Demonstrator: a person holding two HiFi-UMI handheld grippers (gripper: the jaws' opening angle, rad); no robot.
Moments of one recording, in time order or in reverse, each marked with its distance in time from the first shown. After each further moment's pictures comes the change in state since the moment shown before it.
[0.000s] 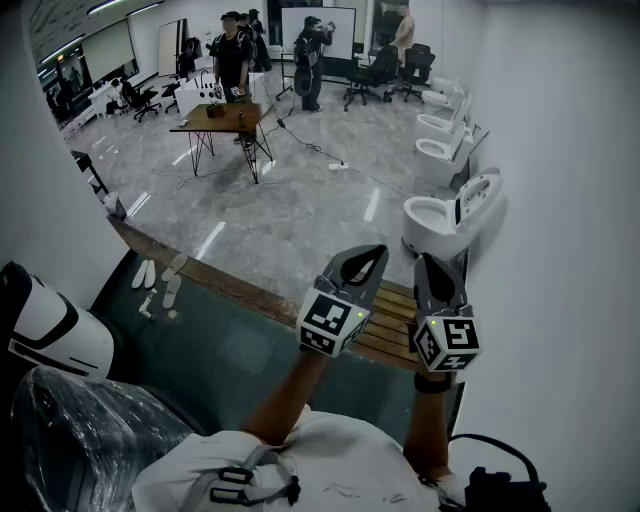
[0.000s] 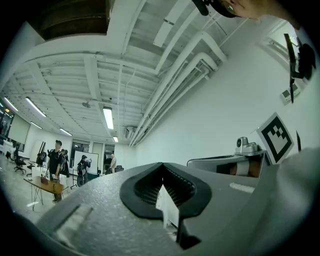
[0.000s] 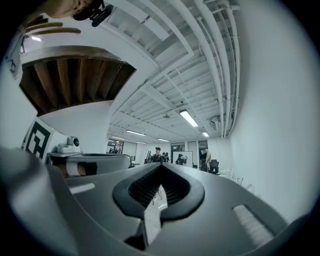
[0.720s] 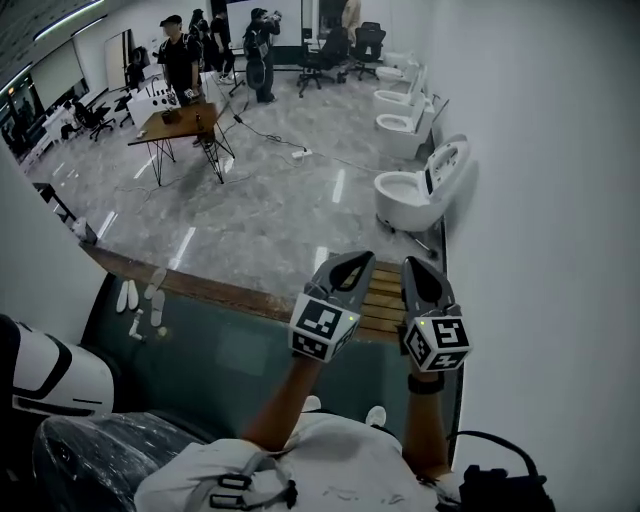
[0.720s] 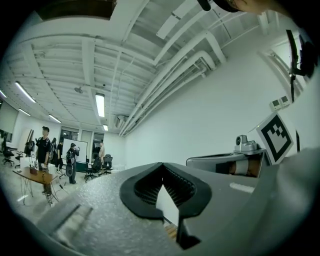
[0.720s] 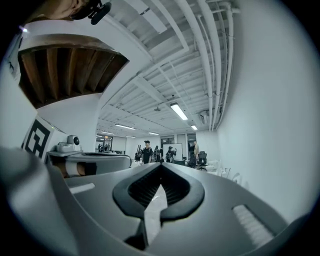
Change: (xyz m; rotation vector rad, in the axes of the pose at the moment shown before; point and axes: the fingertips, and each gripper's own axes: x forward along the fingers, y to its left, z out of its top) left arm -0.036 0.003 -0.037 -0.054 0.110 -0.120; right arm -0.017 0.038 -0.037 0.041 0.088 -0.117
